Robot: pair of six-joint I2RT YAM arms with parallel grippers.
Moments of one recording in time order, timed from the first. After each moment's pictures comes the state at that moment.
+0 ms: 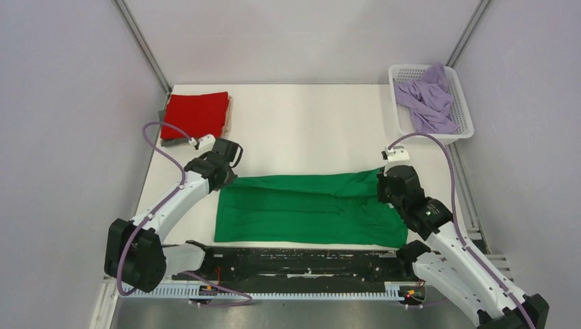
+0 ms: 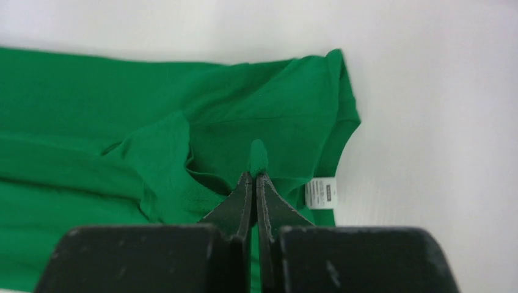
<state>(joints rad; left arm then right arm) -0.36 1.24 0.85 -0.68 -0.47 -0.79 0.48 0.71 0.58 -0.51 0.32 0.22</state>
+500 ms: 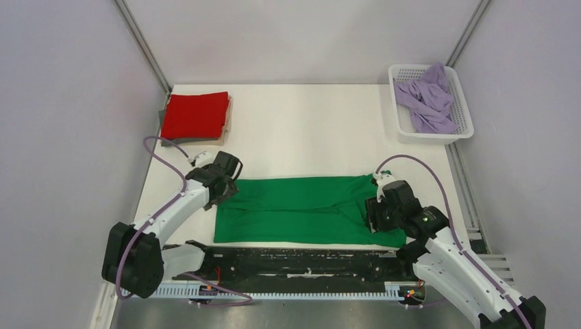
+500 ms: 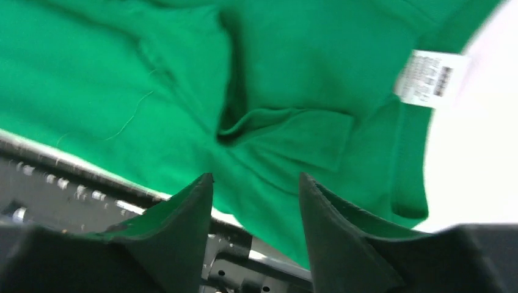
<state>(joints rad) -0.37 1.20 0.71 -0.76 -0.49 -0.89 0.49 0.66 0.46 -0.79 0.02 0.24</state>
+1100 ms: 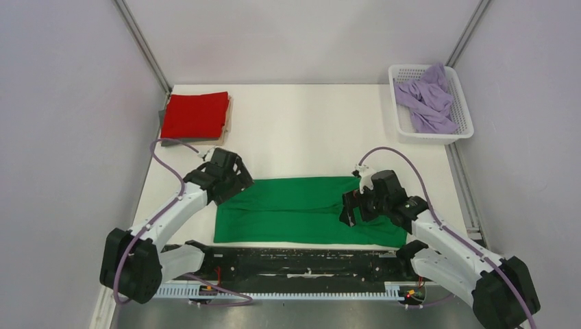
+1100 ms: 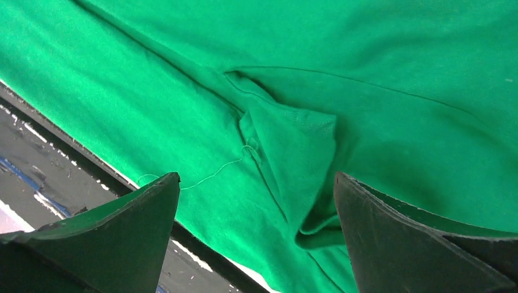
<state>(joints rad) -0.37 1.11 0.72 -0.61 -0.21 -0.85 0.49 0.88 0.43 -0.44 -0.26 0.19</state>
